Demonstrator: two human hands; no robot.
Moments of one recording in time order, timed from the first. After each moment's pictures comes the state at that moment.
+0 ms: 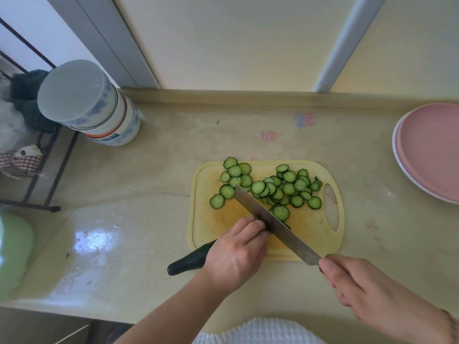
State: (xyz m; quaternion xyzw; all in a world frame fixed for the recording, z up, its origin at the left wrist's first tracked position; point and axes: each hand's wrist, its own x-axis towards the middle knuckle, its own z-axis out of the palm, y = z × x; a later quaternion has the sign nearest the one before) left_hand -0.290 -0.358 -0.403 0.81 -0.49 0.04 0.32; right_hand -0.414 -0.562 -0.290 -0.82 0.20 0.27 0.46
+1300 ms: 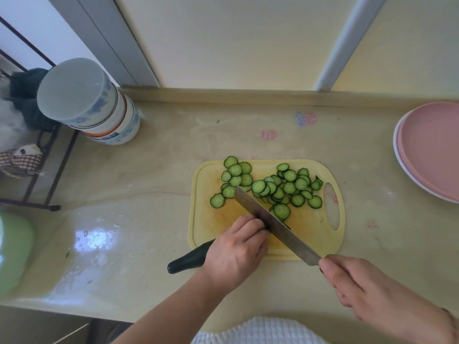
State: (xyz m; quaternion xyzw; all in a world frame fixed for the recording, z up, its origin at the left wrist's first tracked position) left_hand -0.288 -0.358 -0.400 0.81 -0.49 0.04 0.33; right_hand -0.415 -0.563 -0.293 -0.82 0.20 0.28 0.46
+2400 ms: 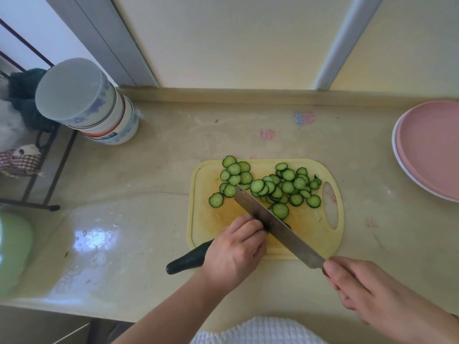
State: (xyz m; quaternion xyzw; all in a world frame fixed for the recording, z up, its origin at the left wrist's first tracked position) left_hand -0.289 -0.358 -0.399 0.81 -0.49 0.04 0.33; right_hand -0.421 -0.566 -0.289 -0.80 0.21 0.27 0.49
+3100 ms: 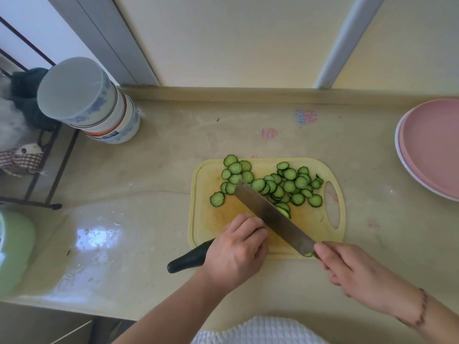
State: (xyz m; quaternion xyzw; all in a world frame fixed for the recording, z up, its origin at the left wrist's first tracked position) left_hand -0.292 -0.360 -0.399 0.82 -0.47 0.04 0.33; right_hand -0.403 -0.570 -0.317 -0.81 0.22 0.25 0.47
